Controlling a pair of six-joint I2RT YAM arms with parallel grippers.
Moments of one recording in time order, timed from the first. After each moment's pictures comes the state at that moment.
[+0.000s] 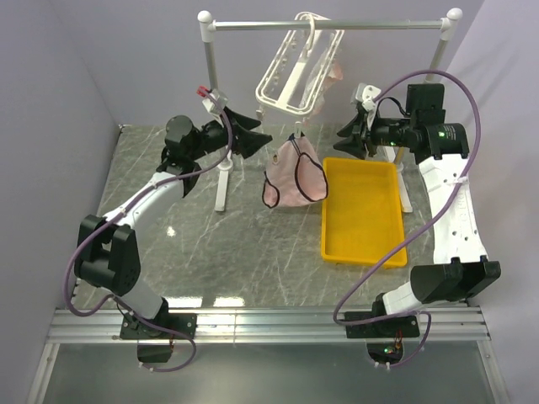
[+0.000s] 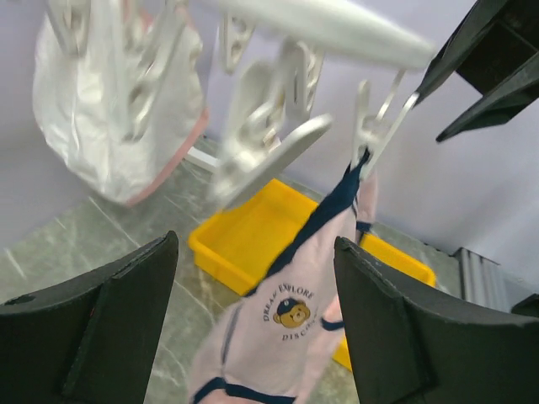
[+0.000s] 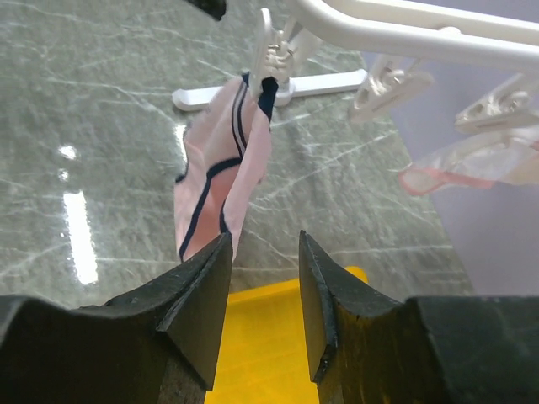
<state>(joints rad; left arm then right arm) -0.35 1.59 1.21 0.62 0.75 -0.43 0.04 1.48 1.85 -1.02 -0.99 -0.83</state>
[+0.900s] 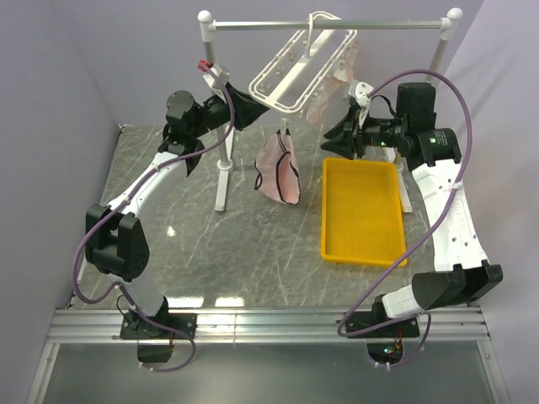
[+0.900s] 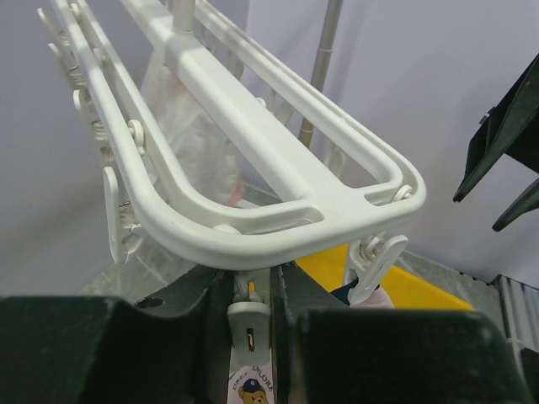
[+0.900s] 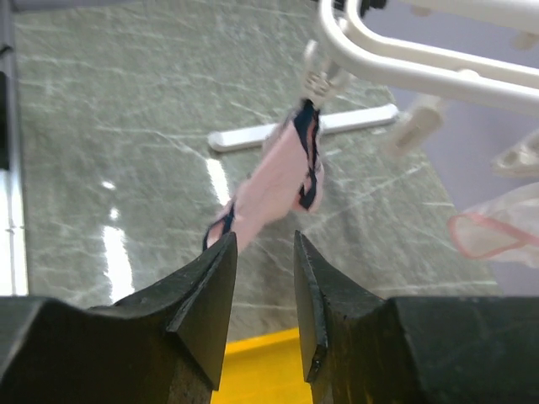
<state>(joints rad) -0.35 1.70 1.50 0.51 0.73 -0.35 0.13 1.45 1.80 -0.88 -0.99 -0.63</state>
